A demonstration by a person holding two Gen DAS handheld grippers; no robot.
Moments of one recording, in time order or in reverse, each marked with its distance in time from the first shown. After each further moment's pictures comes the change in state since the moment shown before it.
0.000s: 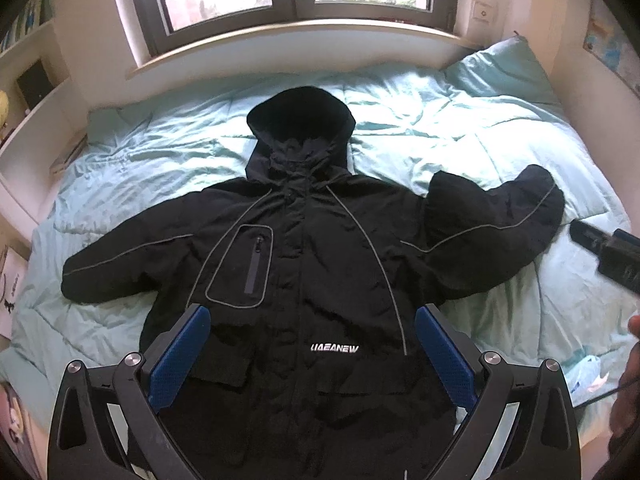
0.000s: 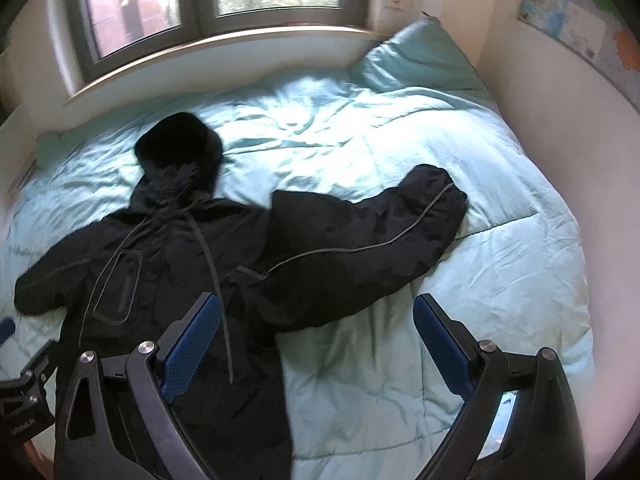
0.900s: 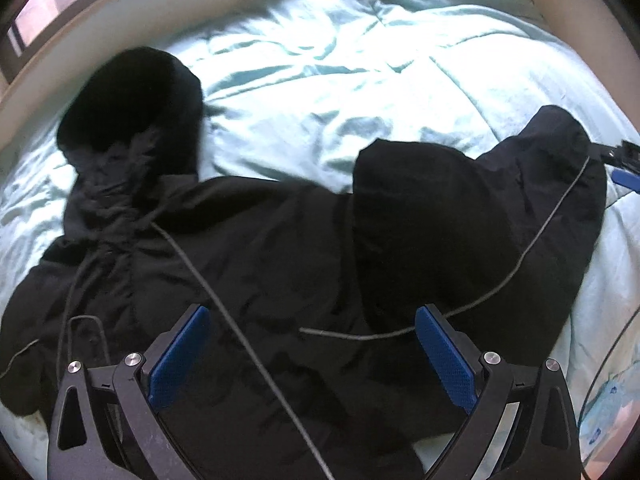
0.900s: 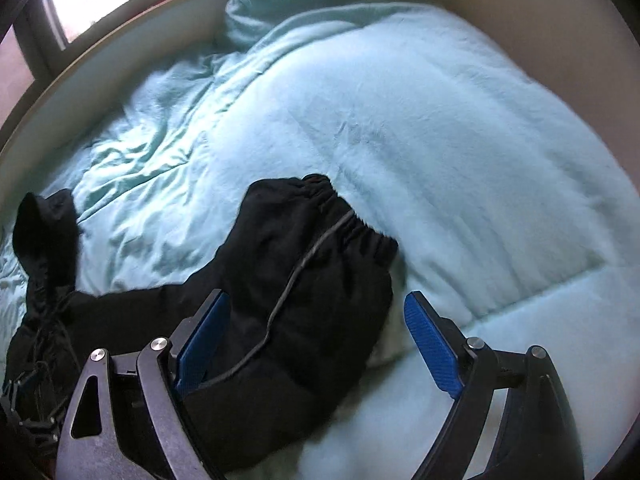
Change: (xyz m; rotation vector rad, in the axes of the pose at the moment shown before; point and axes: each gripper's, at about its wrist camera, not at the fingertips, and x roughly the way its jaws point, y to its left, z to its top) left arm 0.249 -0.159 0.093 0.224 0.165 -0.183; right arm 0.246 -0.219 0.094 0.254 0.120 -0.063
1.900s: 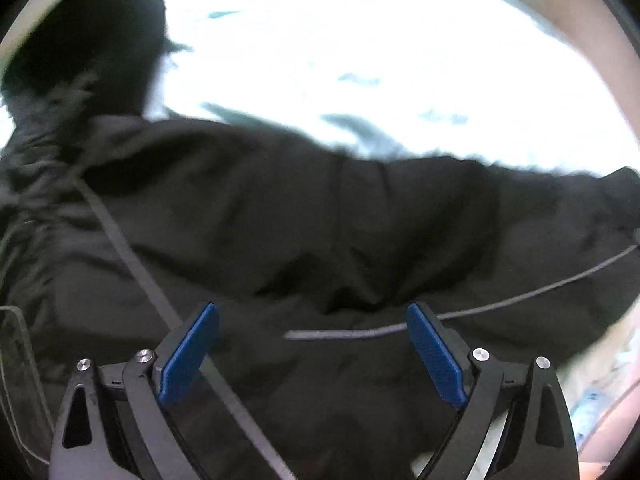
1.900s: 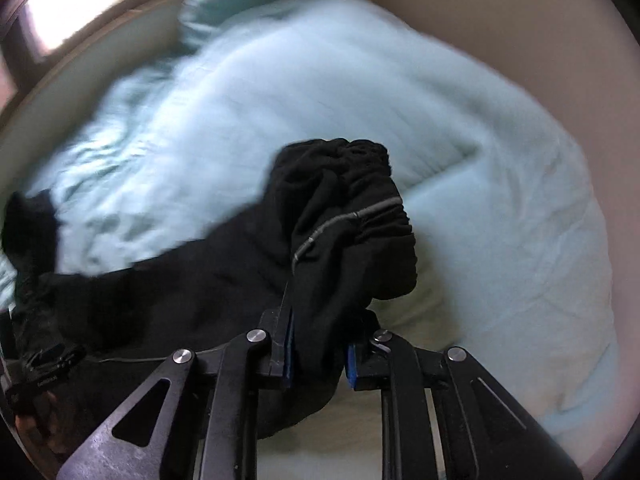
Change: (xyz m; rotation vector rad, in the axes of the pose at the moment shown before) left arm 0.052 0.030 -0.013 -0.080 0.046 -0.195; right arm -0.065 -0.037 -0.065 0.044 -0.029 -0.066
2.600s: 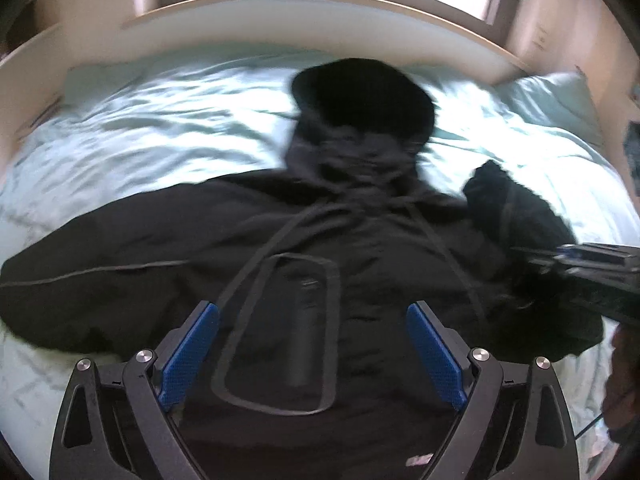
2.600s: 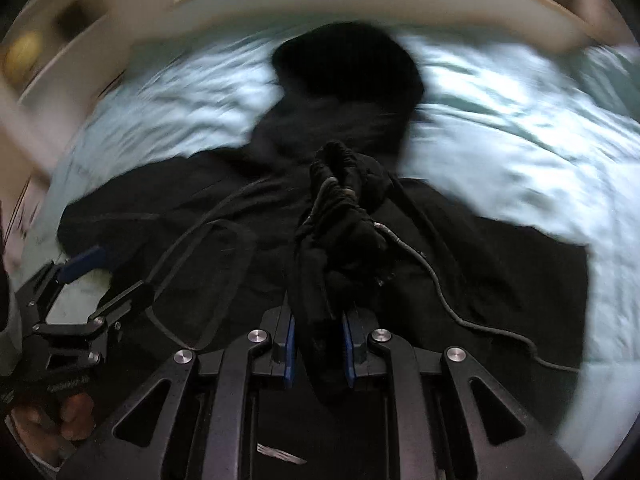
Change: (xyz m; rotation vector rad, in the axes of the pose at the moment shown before) left arm -0.187 0.227 -0.119 -0.229 -0.290 0.257; right arm -0.031 0.463 -0.160 -0.669 0.122 0.481
